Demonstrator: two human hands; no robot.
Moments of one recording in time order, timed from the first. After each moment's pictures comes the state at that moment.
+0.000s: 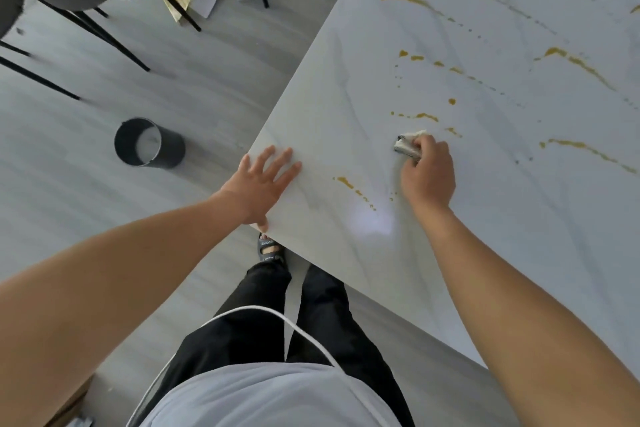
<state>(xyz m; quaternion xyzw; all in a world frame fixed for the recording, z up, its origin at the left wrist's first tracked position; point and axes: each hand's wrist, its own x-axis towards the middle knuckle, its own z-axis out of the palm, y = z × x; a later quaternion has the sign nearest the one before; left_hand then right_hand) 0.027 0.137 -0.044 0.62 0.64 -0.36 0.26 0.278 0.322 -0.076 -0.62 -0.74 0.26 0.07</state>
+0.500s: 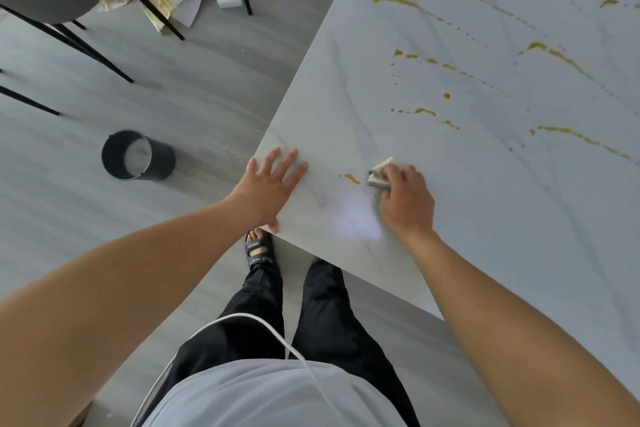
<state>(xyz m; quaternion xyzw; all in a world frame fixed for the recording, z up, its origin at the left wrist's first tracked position) 0.023 0.134 -0.042 0.63 0.65 -0.34 0.26 0.282 0.249 -0.081 -0.51 -0.83 0.20 0.03</state>
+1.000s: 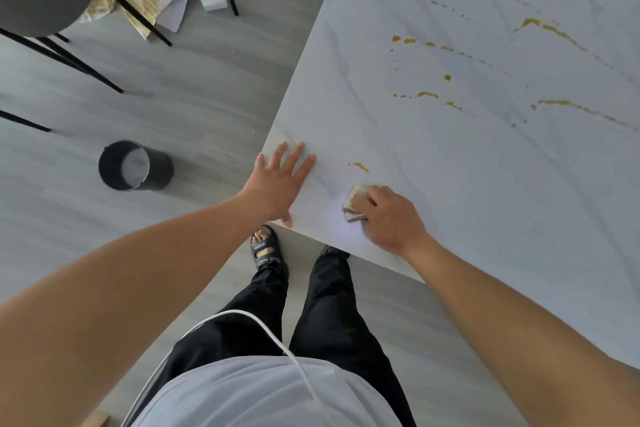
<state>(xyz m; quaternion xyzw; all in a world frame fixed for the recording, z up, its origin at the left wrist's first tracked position) 0.016 0.129 -0.048 0.65 0.64 -0.32 0.26 0.279 0.185 -0.084 -0.30 -0.93 0.19 0.03</state>
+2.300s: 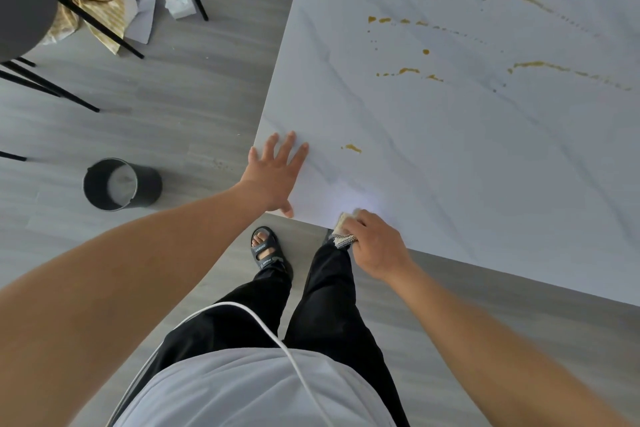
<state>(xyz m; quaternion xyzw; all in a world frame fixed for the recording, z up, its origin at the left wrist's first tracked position) 0.012 0.127 -0.049 0.67 0.63 -0.30 0.26 0.276 0.088 -0.063 -0.45 -0.83 0.32 -0.05</state>
